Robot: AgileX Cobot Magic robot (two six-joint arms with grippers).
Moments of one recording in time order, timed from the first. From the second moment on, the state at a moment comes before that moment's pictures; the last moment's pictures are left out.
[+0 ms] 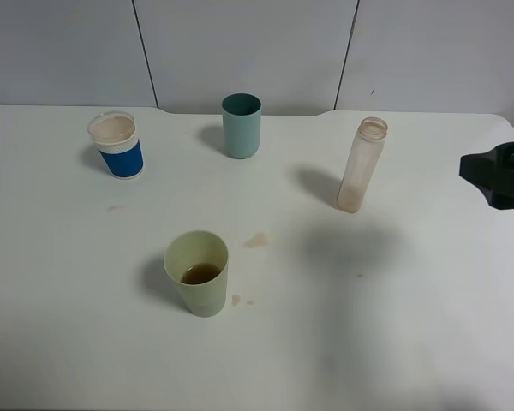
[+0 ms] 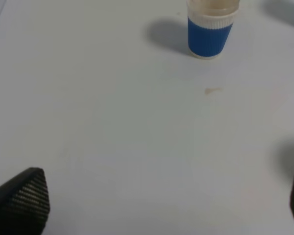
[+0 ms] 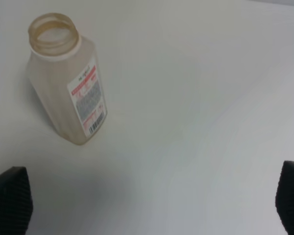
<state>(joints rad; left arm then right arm) -0.01 -0.01 -0.51 0.01 1.06 -0.02 0.25 0.74 -0.42 -0.32 0.34 0.28</state>
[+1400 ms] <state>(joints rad) -0.01 -0.01 -0.51 0.01 1.06 -0.02 0.25 0.07 -0.52 -0.08 1.11 0.00</state>
